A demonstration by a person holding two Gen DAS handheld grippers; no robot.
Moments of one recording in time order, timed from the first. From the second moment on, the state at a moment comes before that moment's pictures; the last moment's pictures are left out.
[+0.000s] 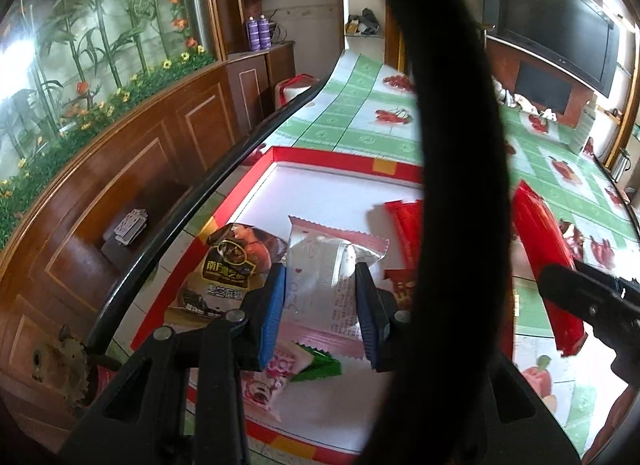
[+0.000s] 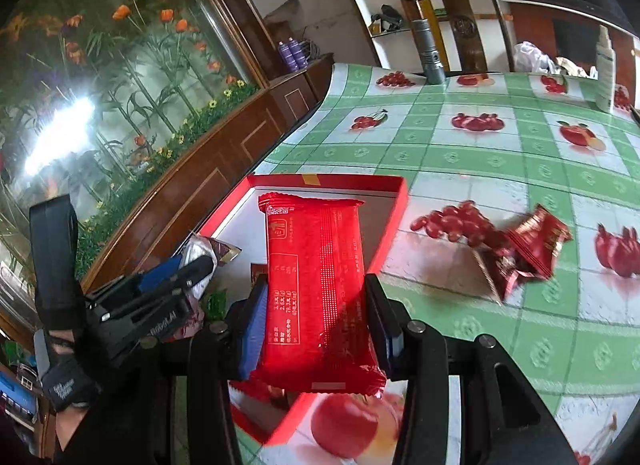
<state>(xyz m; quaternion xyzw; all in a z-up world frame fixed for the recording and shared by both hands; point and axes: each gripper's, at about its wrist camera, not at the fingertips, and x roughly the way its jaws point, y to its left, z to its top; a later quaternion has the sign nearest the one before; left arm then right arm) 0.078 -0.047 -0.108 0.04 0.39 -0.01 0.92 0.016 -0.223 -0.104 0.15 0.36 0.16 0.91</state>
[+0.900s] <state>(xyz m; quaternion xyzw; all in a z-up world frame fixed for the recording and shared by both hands) 0.111 -0.037 -0.134 0.04 0.41 0.01 0.91 0.084 -0.190 -0.128 0.11 0.40 0.15 0.90</state>
